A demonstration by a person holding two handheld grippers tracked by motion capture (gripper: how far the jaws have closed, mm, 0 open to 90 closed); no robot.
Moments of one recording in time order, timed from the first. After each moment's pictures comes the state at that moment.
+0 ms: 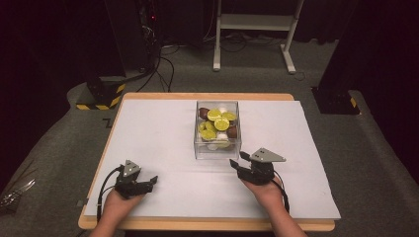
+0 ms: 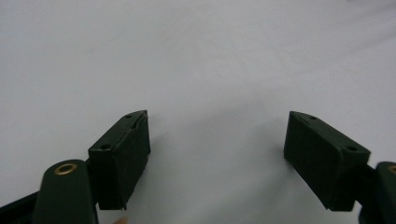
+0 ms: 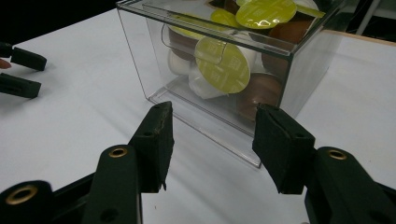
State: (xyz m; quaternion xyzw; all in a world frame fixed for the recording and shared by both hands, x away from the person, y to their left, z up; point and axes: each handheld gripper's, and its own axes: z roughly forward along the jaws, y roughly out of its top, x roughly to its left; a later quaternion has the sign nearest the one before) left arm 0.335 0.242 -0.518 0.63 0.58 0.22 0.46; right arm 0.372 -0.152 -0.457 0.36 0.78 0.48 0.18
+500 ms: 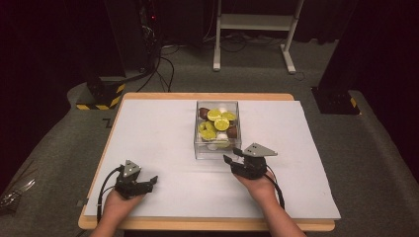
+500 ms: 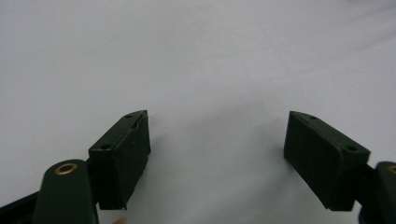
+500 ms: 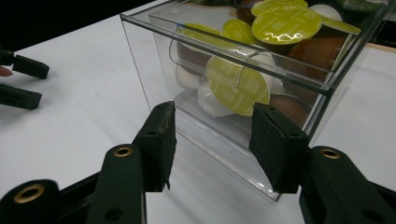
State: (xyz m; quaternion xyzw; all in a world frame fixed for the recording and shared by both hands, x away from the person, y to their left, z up) left arm 0.335 0.242 -0.518 0.64 0.58 0.23 0.46; right arm 0.388 -0.135 -0.458 0.35 0.78 0.49 0.18
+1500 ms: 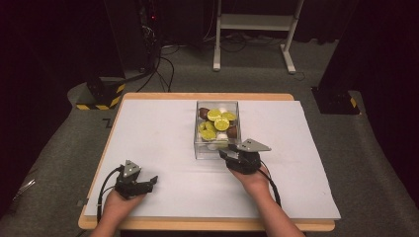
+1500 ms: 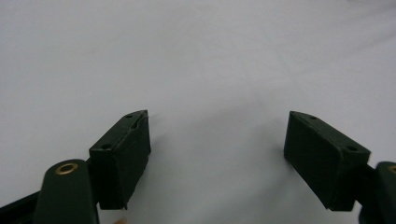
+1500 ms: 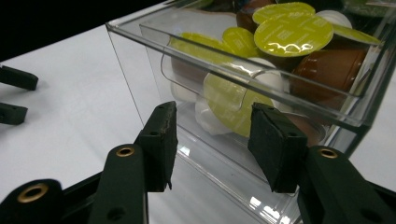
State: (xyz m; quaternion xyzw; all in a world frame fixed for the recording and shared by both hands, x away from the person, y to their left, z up) left arm 0.335 0.241 -0.518 0.63 0.58 0.23 0.47; right arm 0.405 -0.121 -0.463 0.35 0.77 0.50 0.18
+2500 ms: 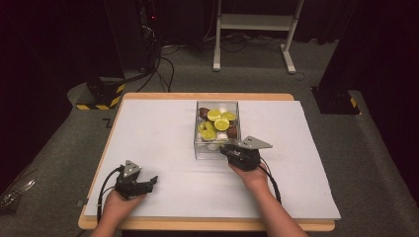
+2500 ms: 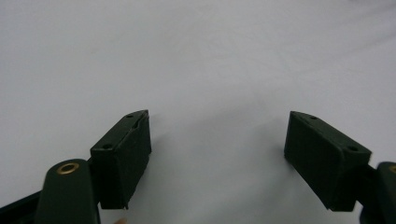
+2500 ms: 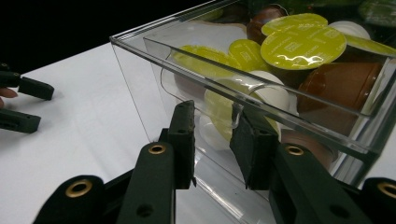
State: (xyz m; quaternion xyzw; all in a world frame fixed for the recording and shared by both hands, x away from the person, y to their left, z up) left arm 0.335 0.241 -0.519 0.63 0.58 0.23 0.47; right arm 0.420 -0.124 -0.470 0.33 0.77 0.53 0.16
